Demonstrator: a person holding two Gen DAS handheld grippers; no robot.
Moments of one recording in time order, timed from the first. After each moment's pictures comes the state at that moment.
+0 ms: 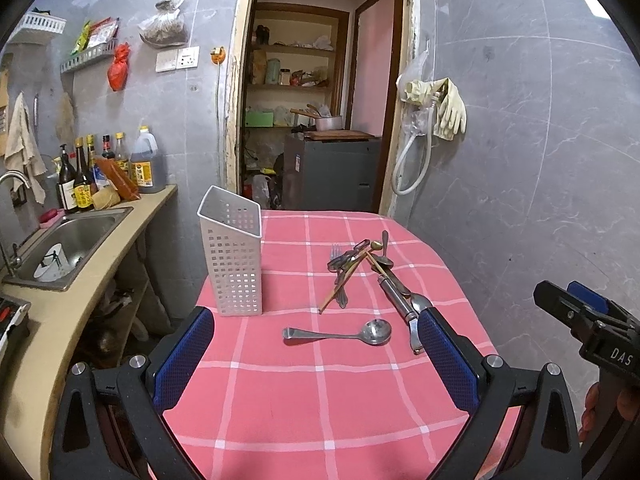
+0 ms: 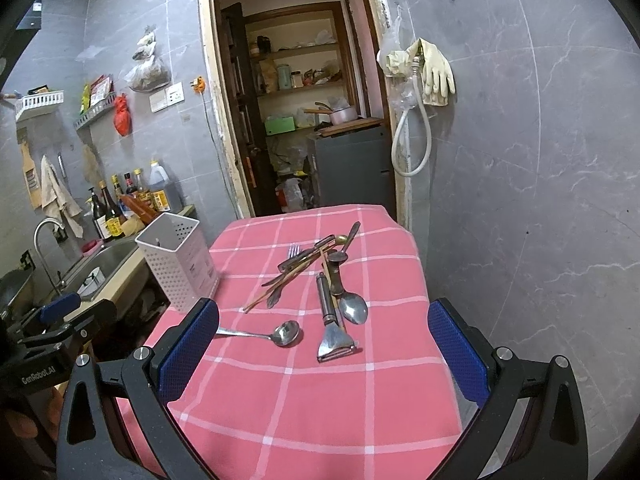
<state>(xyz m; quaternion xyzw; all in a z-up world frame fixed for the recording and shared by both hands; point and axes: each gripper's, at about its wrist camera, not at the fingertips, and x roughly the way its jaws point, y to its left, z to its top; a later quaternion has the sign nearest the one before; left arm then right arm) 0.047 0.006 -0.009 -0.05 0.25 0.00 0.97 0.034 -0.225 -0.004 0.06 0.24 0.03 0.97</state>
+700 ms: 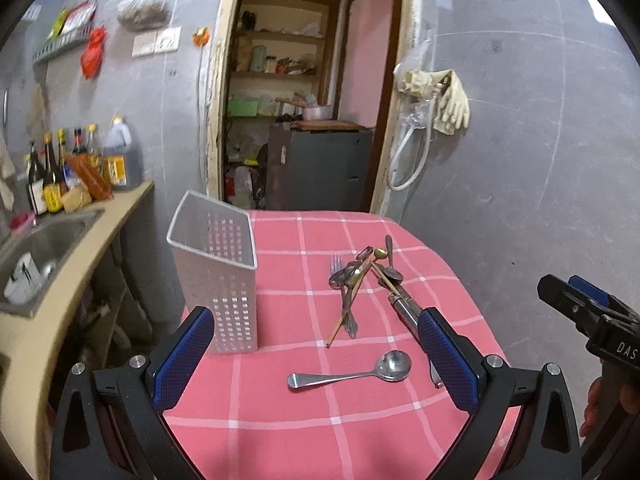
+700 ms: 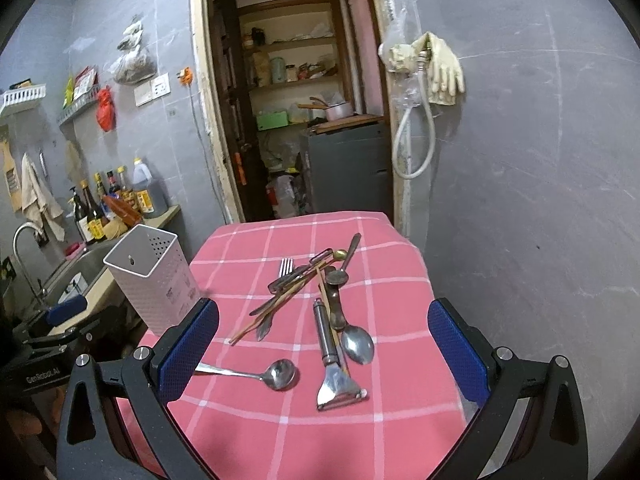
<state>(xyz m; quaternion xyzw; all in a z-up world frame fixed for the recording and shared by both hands) 0.134 0.028 -0.020 -0.06 0.27 -0.04 0.96 0.115 -0.210 0.005 0.05 0.25 0.02 0.97</state>
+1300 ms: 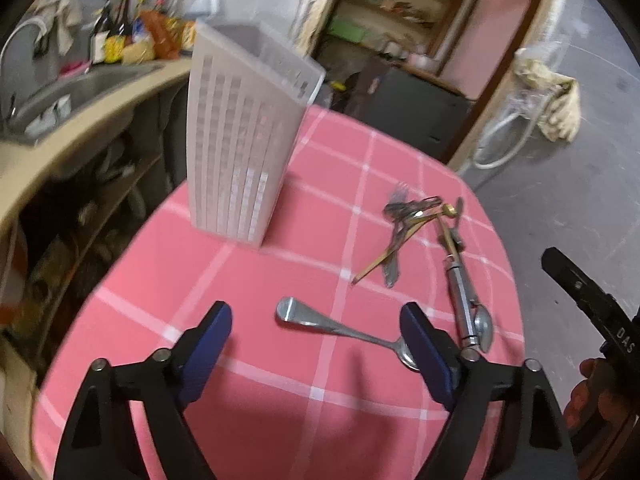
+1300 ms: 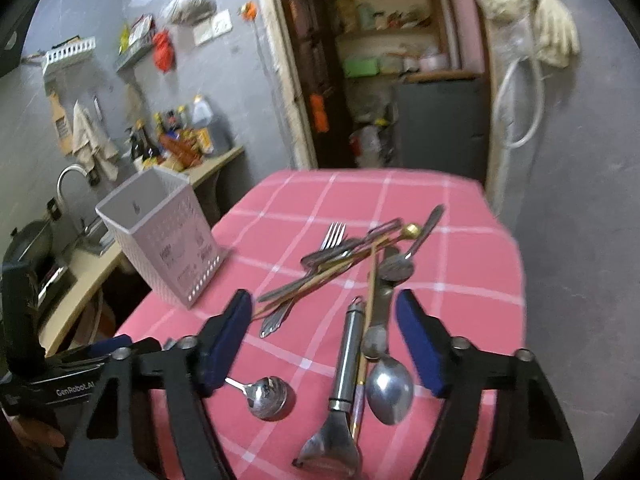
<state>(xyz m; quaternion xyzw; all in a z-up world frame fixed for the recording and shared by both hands) 0.178 0.021 -0.120 -0.22 0.39 0.10 0.89 0.249 -0.208 -0.068 0.02 0.33 0.21 0.92</state>
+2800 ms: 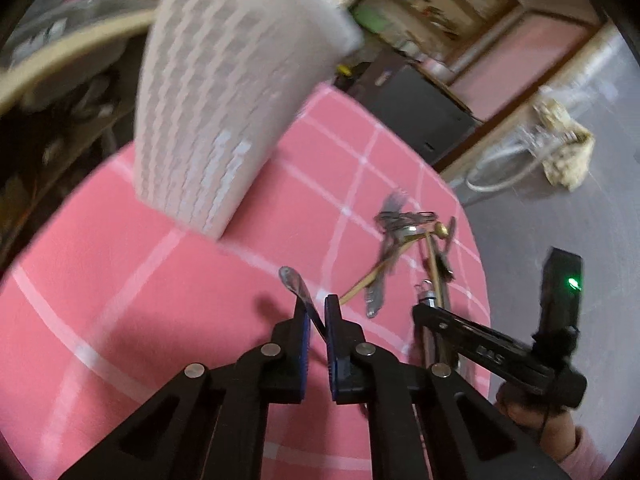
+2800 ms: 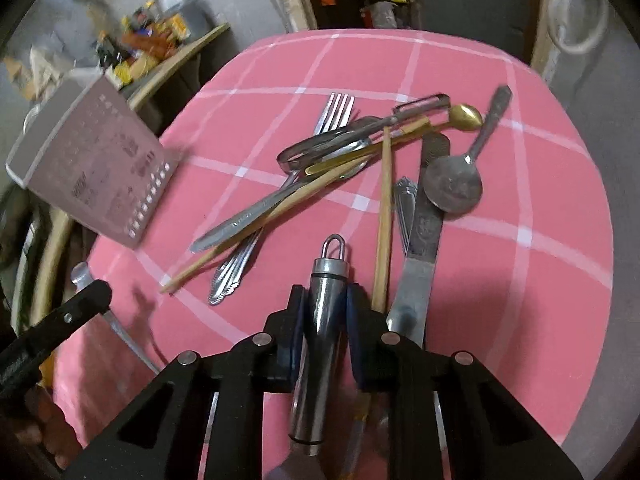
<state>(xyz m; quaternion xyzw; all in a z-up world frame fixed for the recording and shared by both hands) 0.225 0.032 -0.142 -0.32 0.39 0.05 0.86 0.337 -0.160 -0.159 0.01 0.55 0.22 0.80</state>
